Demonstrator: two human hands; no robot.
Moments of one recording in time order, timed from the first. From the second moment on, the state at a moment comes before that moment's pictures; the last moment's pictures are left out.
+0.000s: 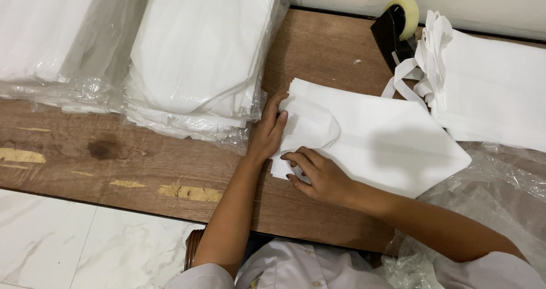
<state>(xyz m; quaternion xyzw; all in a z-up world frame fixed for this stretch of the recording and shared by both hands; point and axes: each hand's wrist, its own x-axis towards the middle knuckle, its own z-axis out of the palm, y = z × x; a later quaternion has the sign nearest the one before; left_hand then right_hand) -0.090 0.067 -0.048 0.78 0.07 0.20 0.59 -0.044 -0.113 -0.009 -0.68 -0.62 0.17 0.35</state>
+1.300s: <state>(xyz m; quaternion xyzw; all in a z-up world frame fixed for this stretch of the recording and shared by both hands) -0.084 0.068 -0.068 0.87 0.07 0.18 0.46 0.088 -0.238 0.038 -0.82 -0.52 -0.15 0.20</state>
